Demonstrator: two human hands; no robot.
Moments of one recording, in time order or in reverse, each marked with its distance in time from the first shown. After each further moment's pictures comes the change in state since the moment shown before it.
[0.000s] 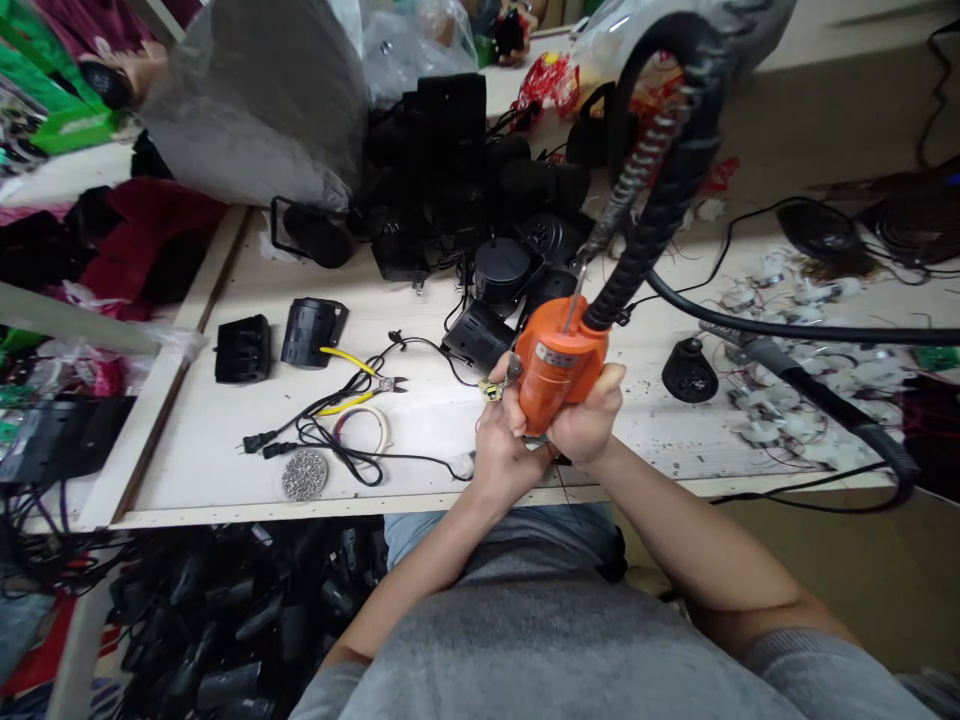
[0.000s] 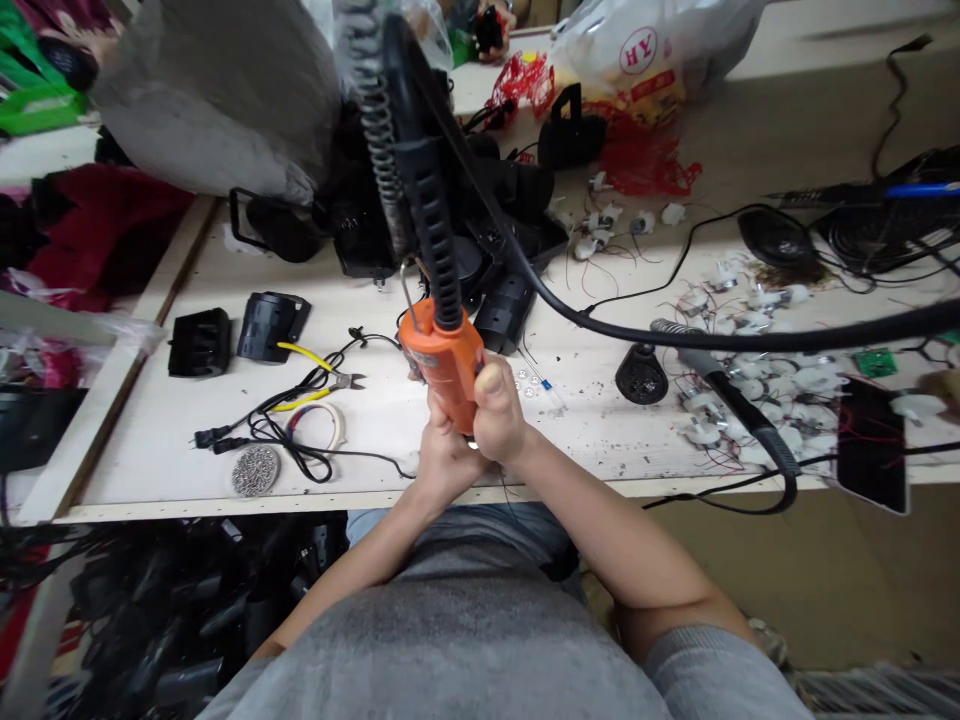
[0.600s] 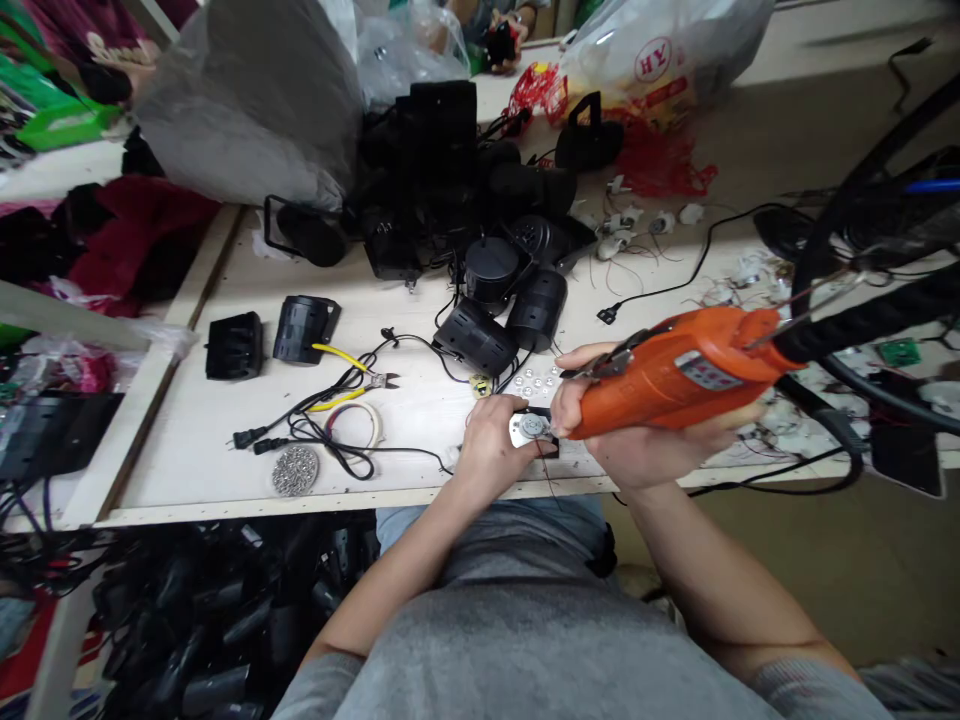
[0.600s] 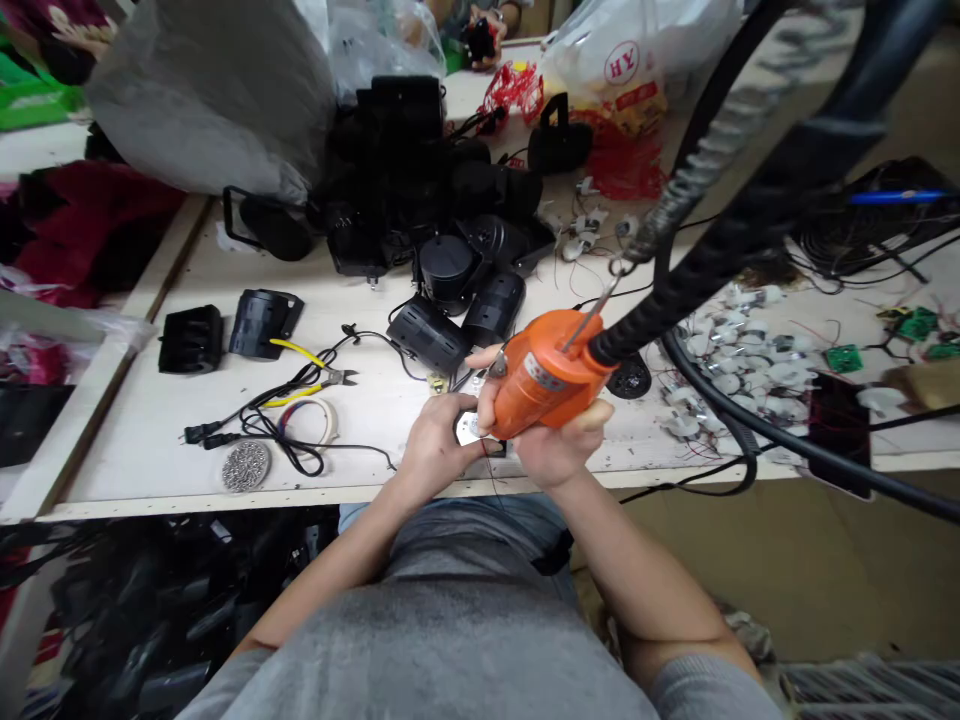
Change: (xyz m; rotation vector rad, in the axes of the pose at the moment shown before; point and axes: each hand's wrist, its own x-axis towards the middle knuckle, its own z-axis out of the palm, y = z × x) left_hand 0.001 0.005 -0.014 0.095 -0.148 0.017; right_hand -0.044 -0.041 -0.030 -0.050 0.132 -0.037
